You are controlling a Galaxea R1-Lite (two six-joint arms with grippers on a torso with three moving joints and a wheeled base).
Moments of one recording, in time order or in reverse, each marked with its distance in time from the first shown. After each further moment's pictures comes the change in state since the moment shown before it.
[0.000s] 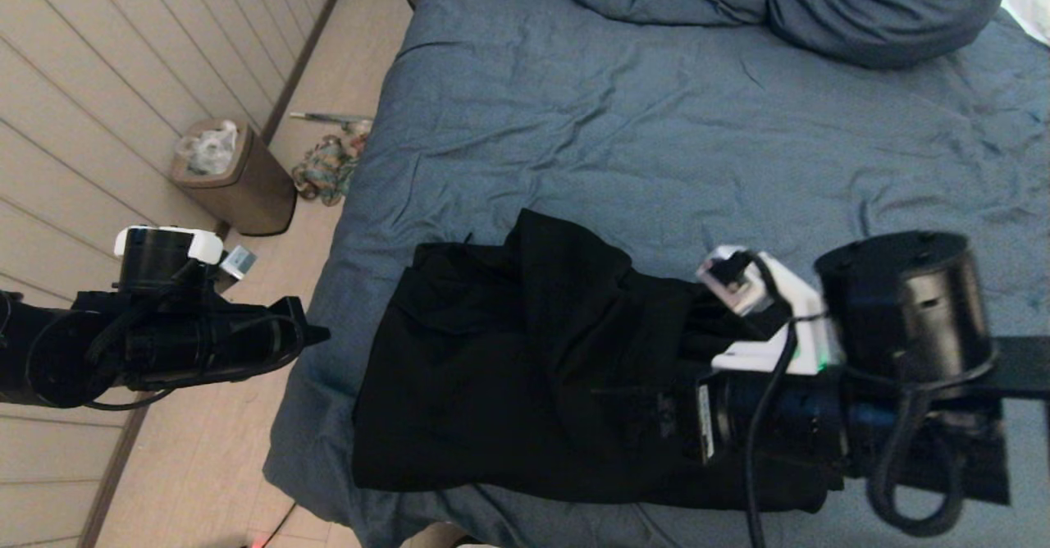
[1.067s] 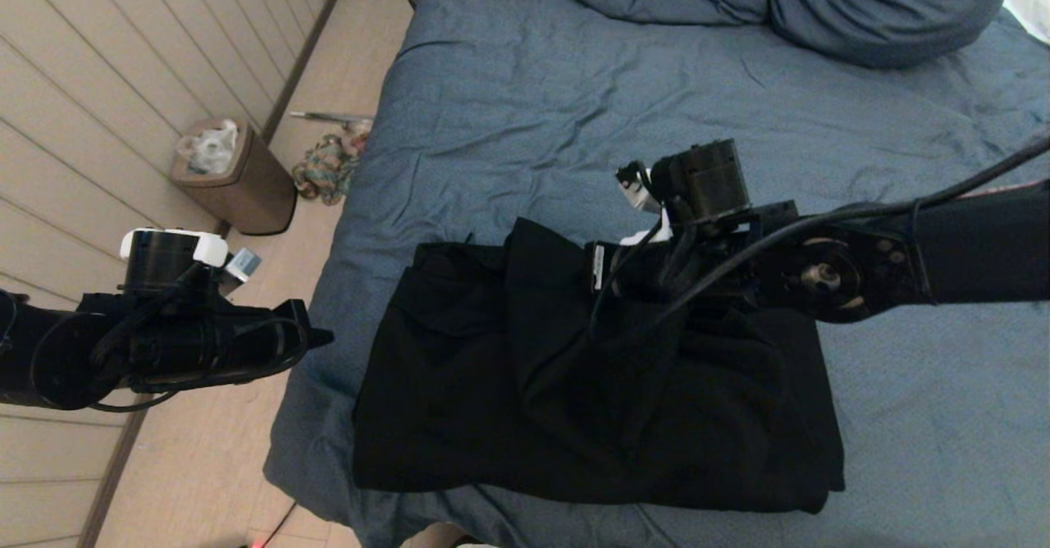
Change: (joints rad) left arm -0.010 0.004 0.004 0.000 -0.004 0.000; right arm -0.159 0.439 -0.523 0.121 -0.024 0.048
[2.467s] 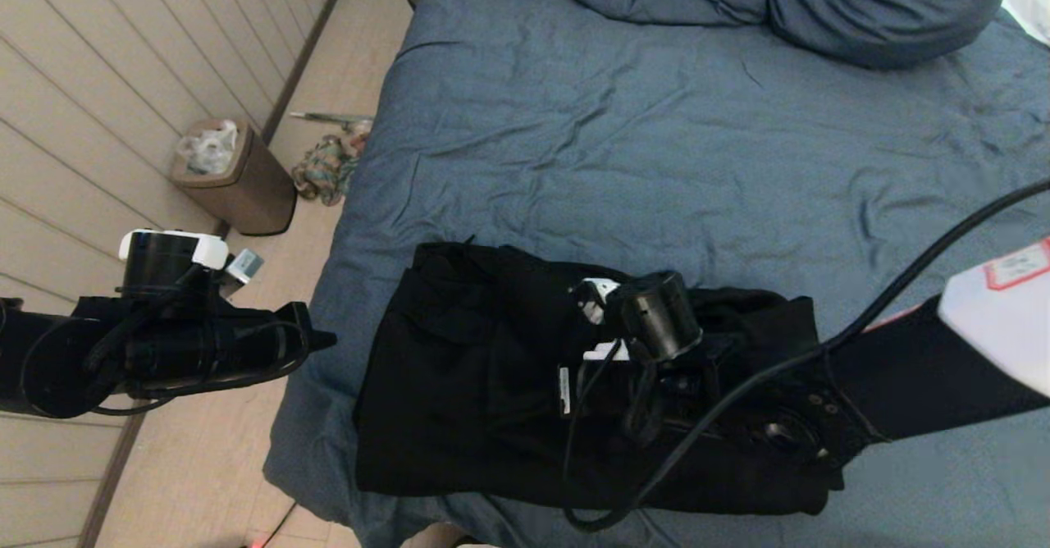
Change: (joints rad) left arm -0.022 -0.025 0.021 -0.002 0.006 -0.003; right arm 0.131 0.041 0.364 -0.329 -0.012 0.002
